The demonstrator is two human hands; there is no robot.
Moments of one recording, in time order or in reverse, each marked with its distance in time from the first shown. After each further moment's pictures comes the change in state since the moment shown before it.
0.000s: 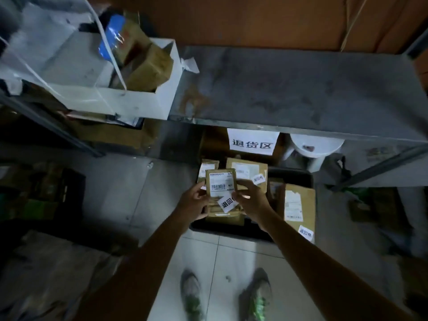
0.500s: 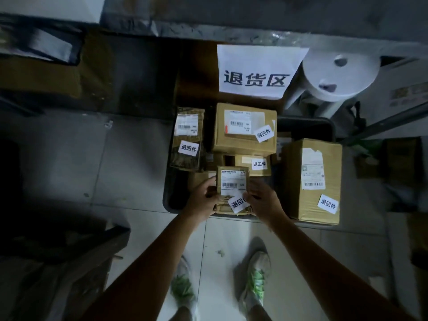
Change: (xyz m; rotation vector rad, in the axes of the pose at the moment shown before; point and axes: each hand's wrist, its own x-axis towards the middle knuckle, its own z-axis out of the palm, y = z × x) left_hand 0.181 -0.193 0.041 -0.023 -0.165 -0.136; right_hand 0.111 0.219 0.018 -0.057 0.145 0.151
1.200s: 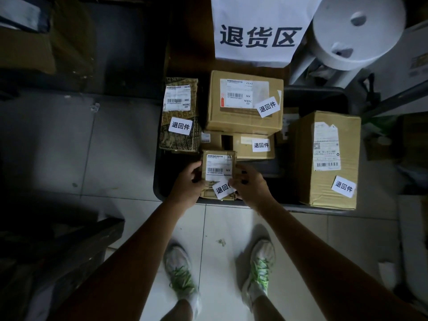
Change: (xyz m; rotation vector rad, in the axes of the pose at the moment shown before) left_hand 0.054 -0.050 -0.031 0.217 0.138 0.114; right_hand 0.045 0.044 0.042 -0.038 -0.046 0.018
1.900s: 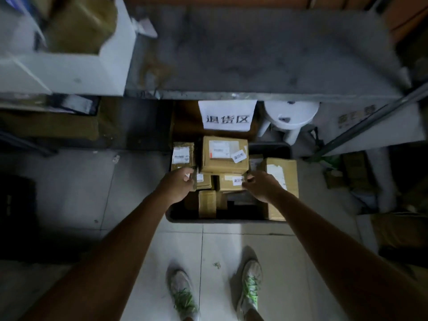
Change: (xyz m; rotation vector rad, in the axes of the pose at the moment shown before) left_hand -0.144 0.199 -0.056 0.622 0.002 0.204; right_hand -0.131 -0.160 -0.130 -0.596 0.037 -0.096
